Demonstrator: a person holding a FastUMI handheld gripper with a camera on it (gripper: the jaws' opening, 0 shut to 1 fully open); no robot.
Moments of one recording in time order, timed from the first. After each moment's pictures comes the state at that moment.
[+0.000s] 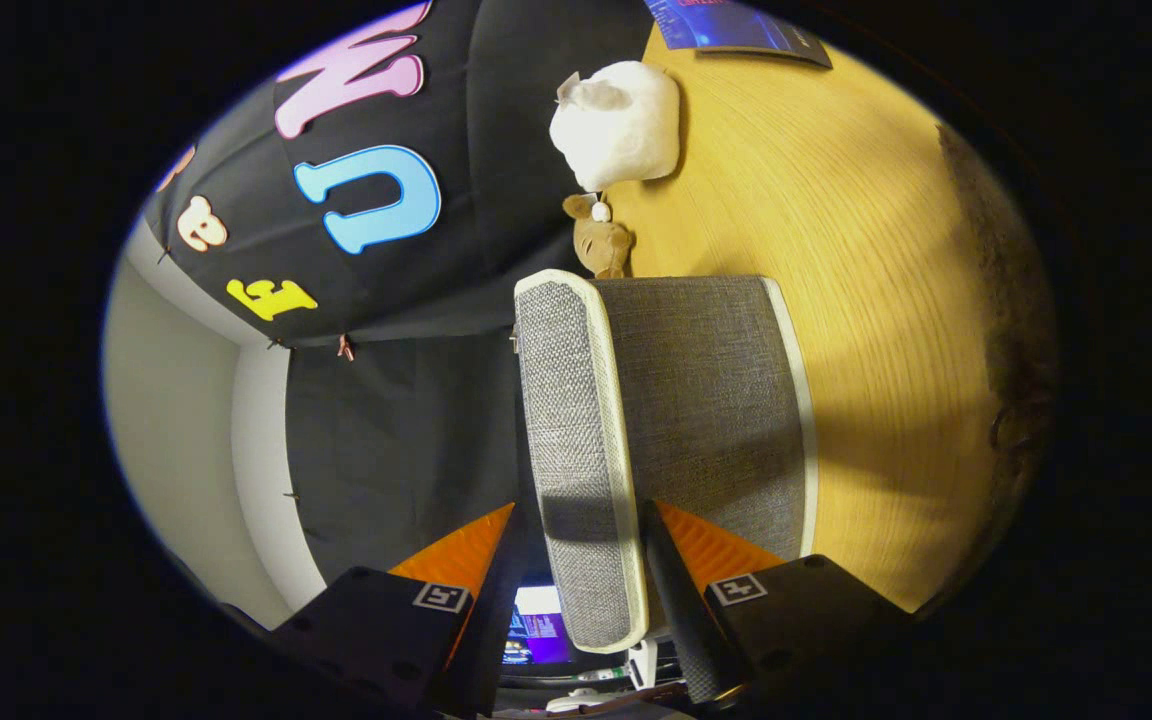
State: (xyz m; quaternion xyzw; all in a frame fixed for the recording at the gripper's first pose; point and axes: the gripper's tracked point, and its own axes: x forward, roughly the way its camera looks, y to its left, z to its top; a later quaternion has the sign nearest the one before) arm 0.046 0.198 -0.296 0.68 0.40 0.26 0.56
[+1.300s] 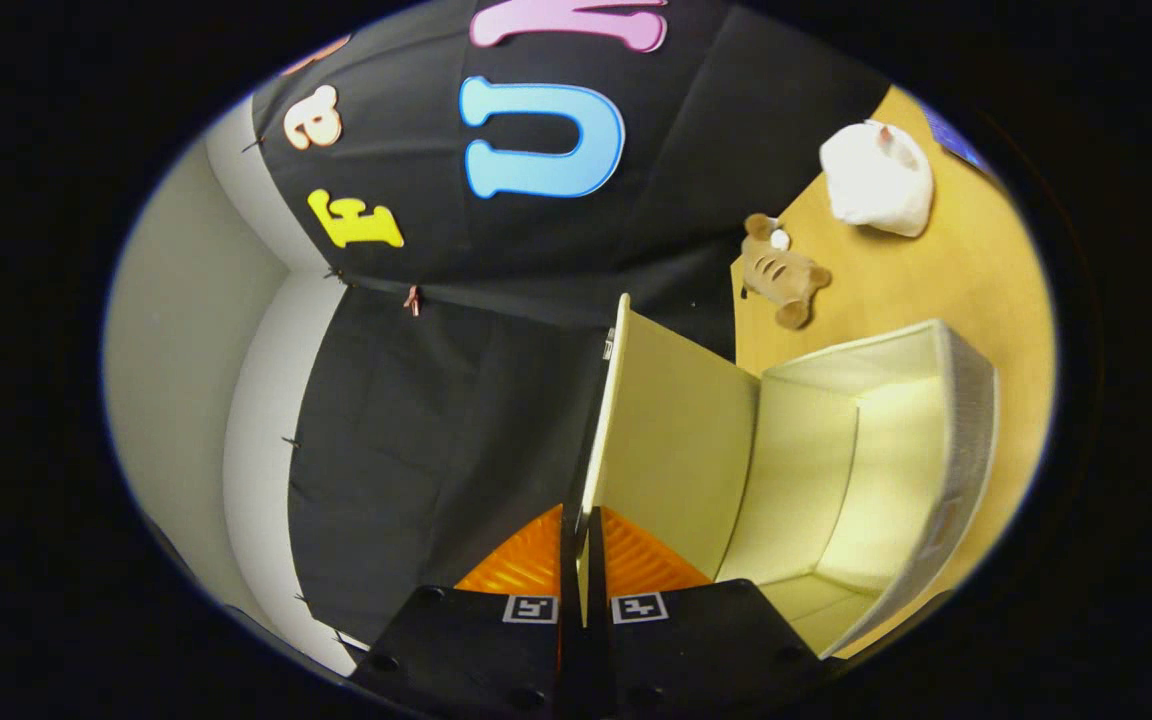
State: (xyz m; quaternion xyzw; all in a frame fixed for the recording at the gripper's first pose) arm 0.120 0.287 -0.100 0.61 0.30 0.32 0.66
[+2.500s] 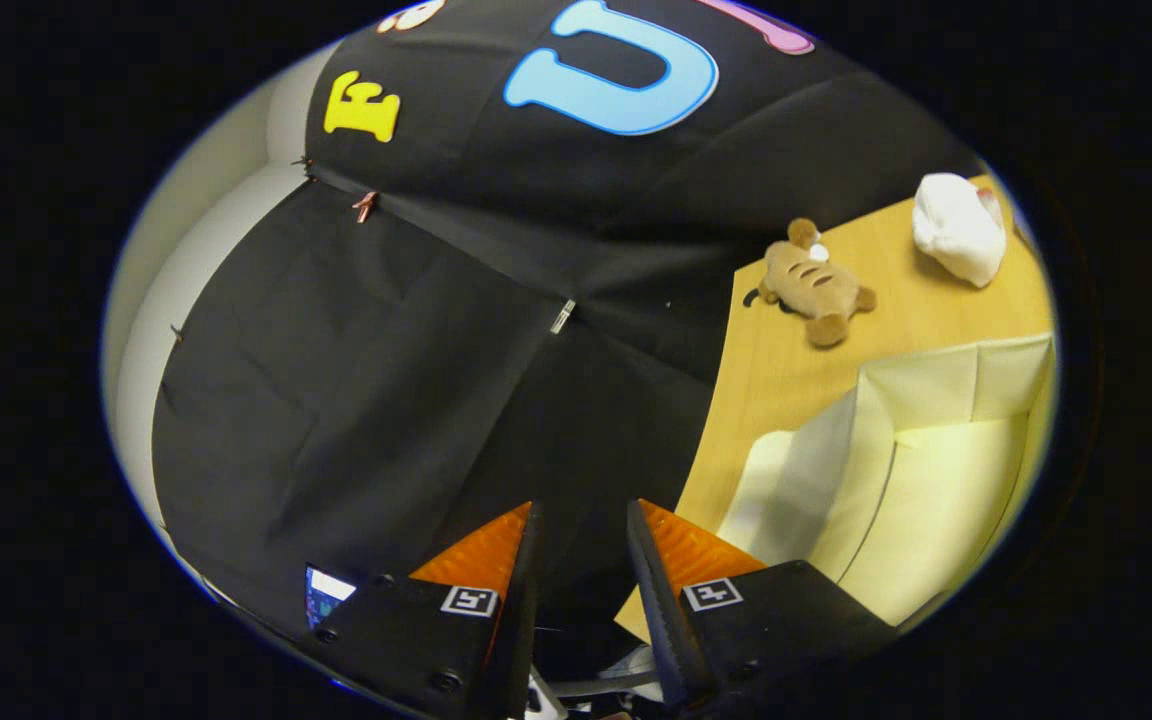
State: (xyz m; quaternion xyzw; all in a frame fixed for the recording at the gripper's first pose) arm 0.156 0.413 -0.126 0.45 0.31 0.26 0.79
